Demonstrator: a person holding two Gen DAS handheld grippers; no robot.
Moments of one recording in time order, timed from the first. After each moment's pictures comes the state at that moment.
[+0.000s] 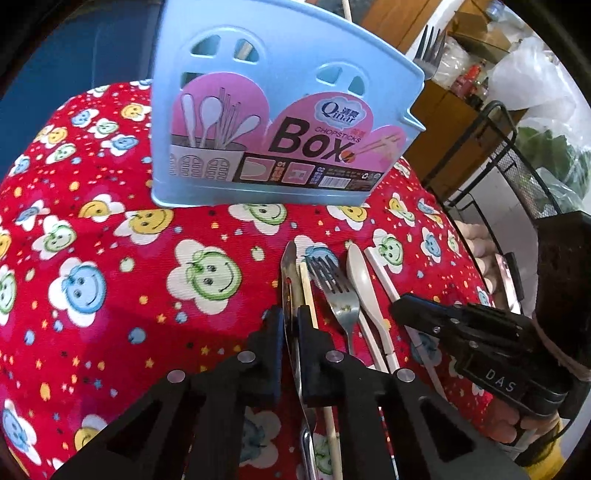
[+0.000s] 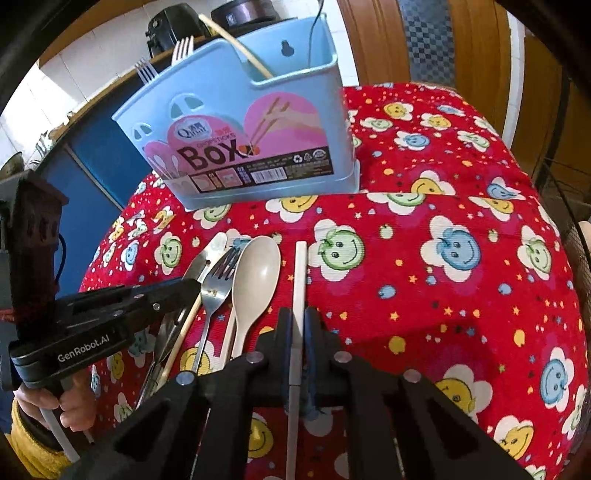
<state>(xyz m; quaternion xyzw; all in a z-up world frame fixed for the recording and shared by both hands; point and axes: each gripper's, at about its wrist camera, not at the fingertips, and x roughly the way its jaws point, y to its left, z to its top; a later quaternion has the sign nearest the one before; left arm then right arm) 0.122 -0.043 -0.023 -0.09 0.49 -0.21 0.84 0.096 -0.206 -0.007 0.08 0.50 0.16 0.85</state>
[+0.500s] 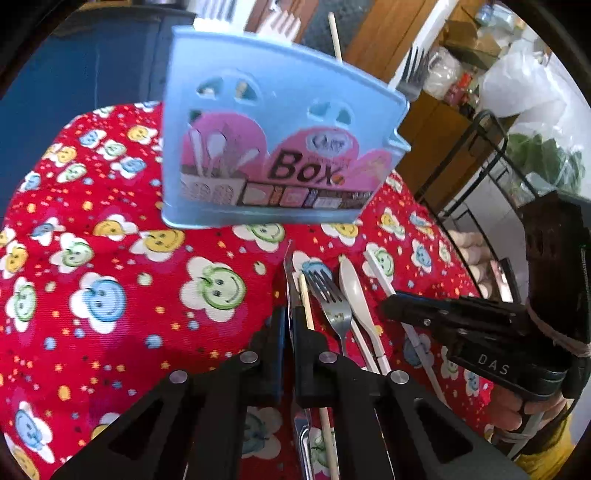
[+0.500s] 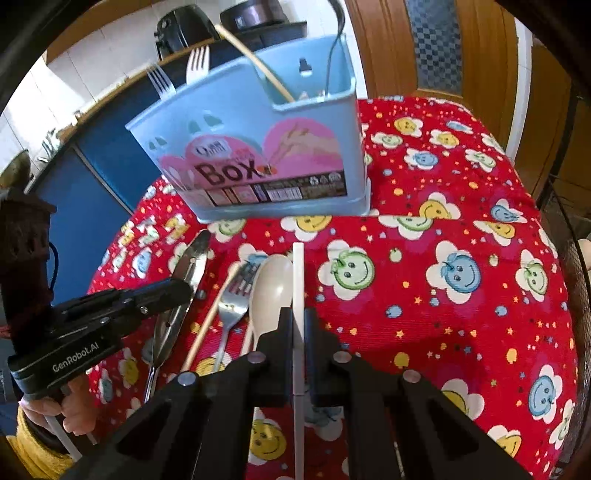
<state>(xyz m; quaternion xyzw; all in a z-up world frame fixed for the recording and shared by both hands) 0.110 -0.031 -0.002 -0.09 0.45 -0.21 0.86 0.094 -0.203 0.012 0.08 0.48 0.17 0.86</state>
